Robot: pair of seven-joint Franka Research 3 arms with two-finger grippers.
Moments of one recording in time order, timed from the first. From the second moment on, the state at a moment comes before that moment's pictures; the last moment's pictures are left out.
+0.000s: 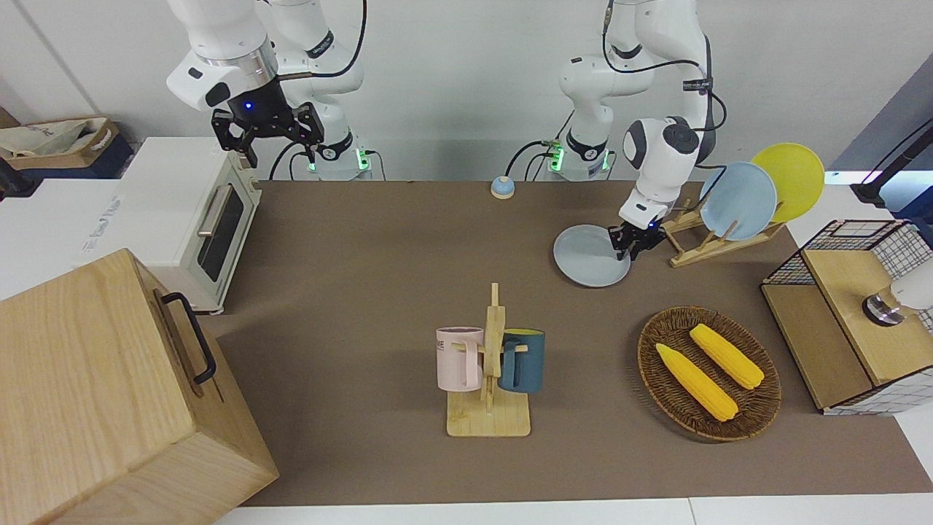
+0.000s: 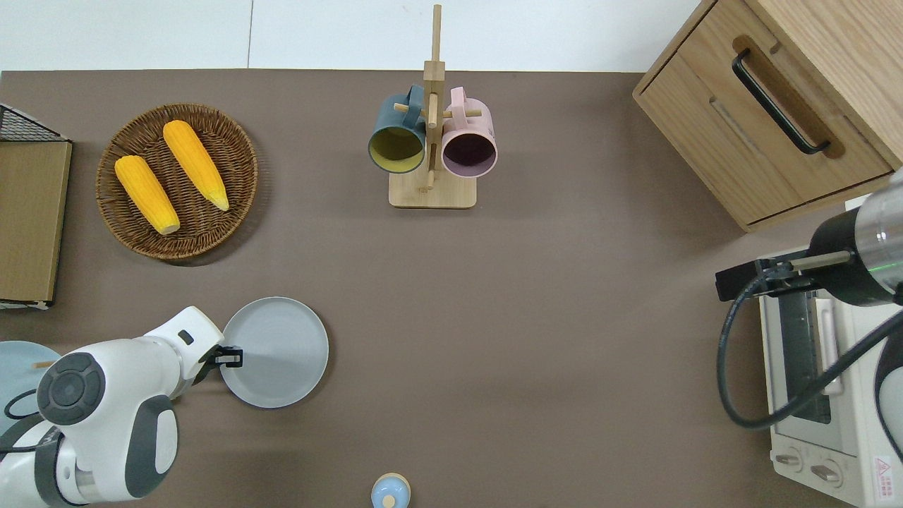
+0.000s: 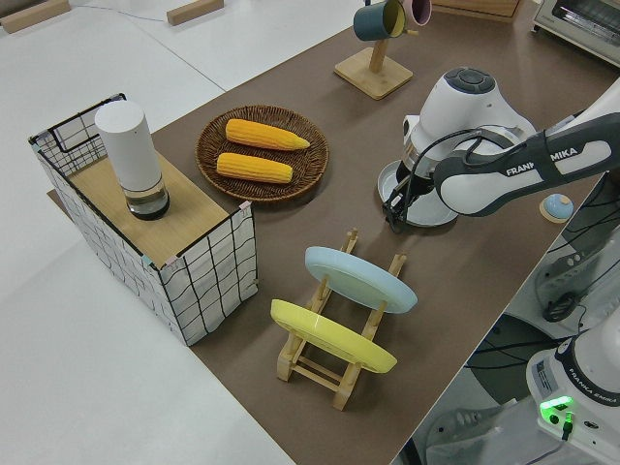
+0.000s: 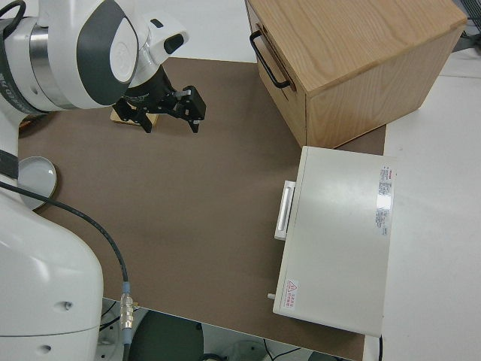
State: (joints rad) left arm 0.07 -0.12 -0.09 -2.61 -0.04 2.58 0.06; right arm 0.03 0.00 0.09 -1.47 0.00 1.39 0.03
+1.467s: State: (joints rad) left arm -0.43 0.02 -0.12 -2.47 -0.19 2.64 -0.48; right arm 0.03 0.00 0.09 -1.47 0.00 1.39 0.03
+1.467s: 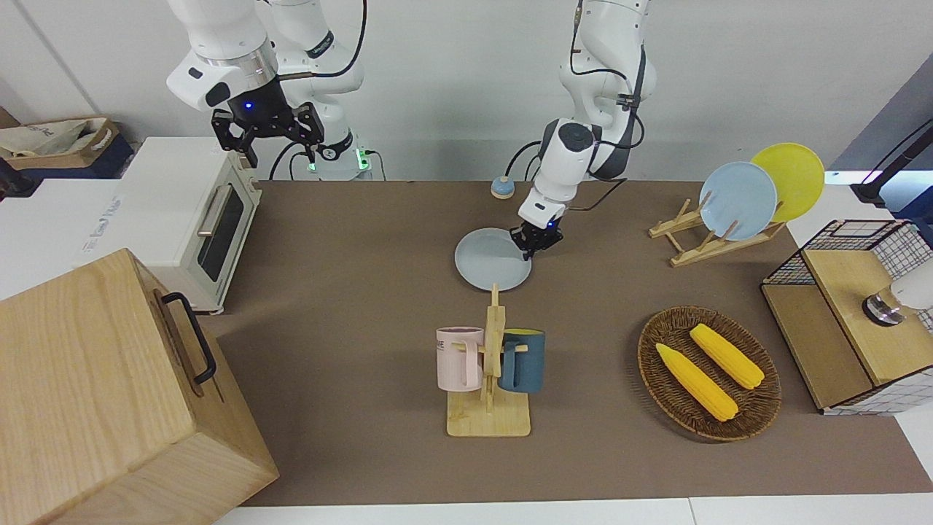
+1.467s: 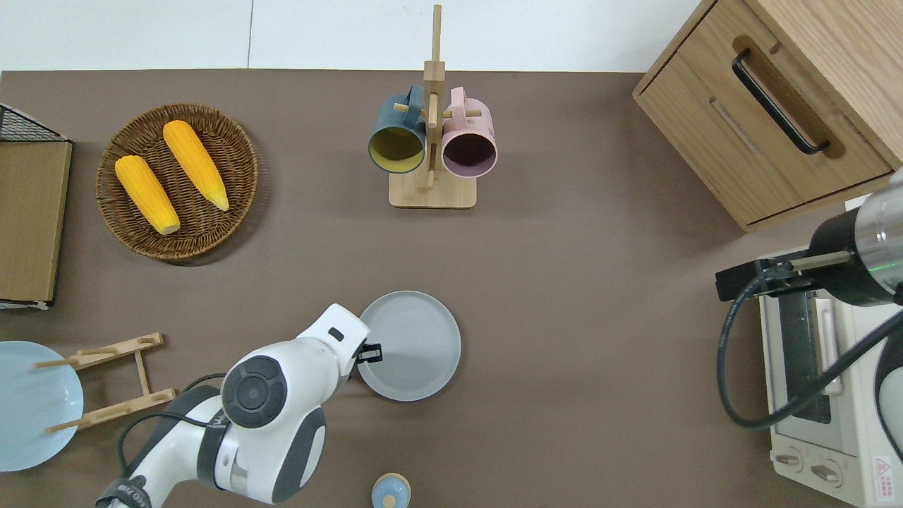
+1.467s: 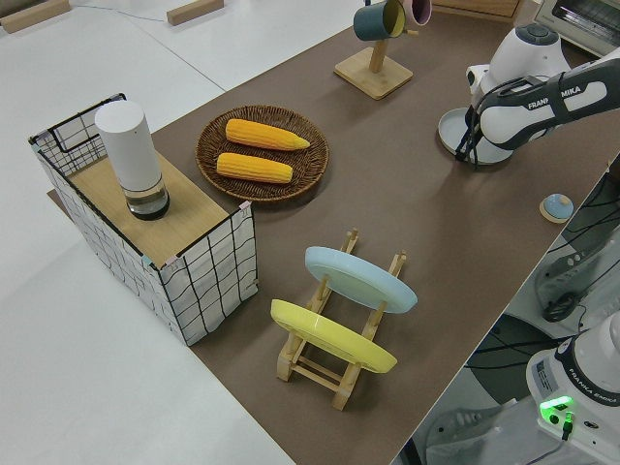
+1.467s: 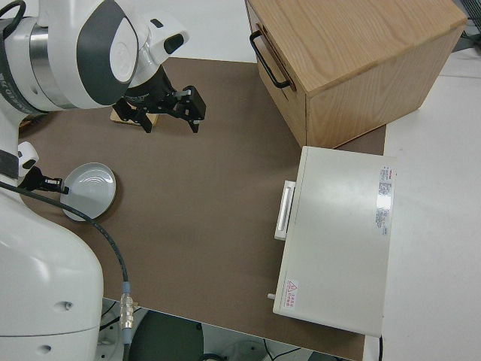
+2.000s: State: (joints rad) left arm -0.64 0.21 -0.12 -2.24 -0.19 2.65 -0.78; right arm 0.03 0.00 0.09 -1.47 0.00 1.39 0.03
